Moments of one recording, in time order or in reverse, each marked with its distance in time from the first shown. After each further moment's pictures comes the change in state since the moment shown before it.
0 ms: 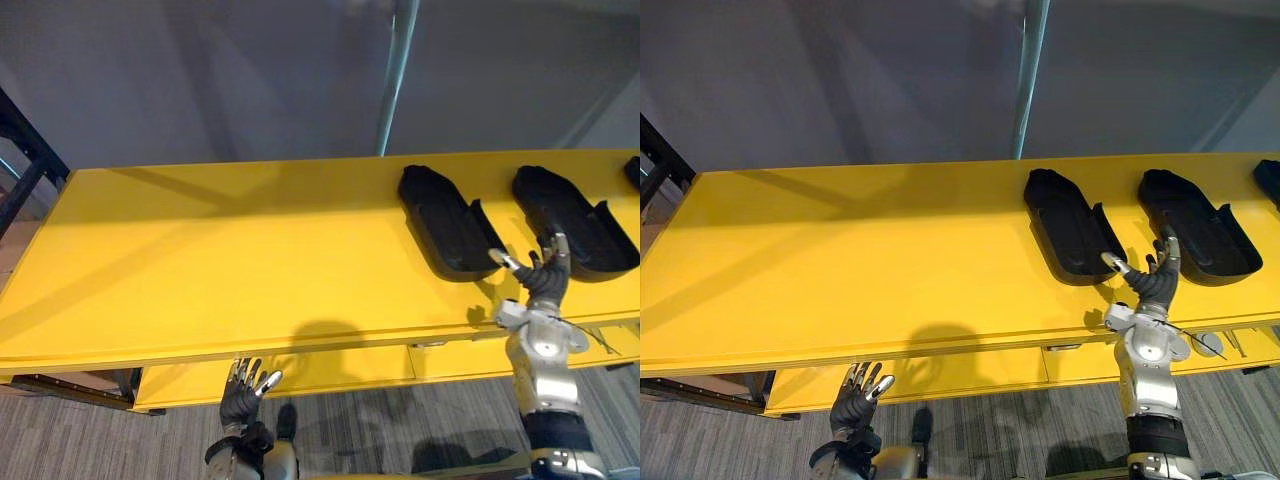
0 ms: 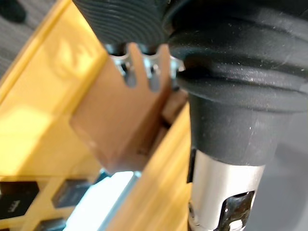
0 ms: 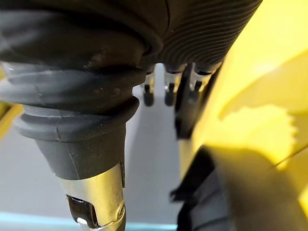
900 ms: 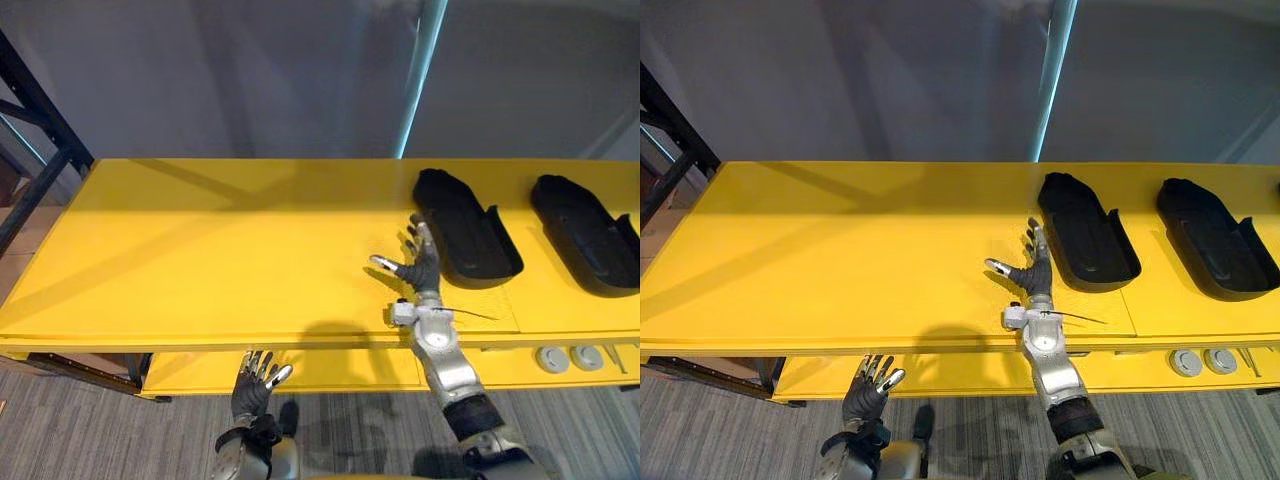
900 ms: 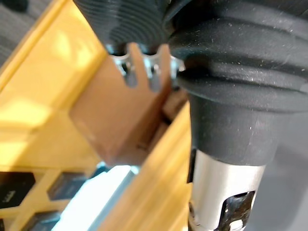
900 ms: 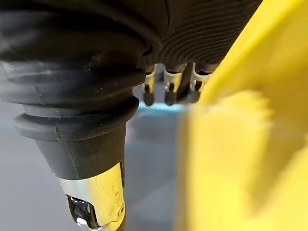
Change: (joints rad) left arm -0.043 -0.008 -0.039 0.024 -0.038 -0.019 0.008; right arm -0.039 0.199 0.386 -0.193 -0.226 -0.130 0.014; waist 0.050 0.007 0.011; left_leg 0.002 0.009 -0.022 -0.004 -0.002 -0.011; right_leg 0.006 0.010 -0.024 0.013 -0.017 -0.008
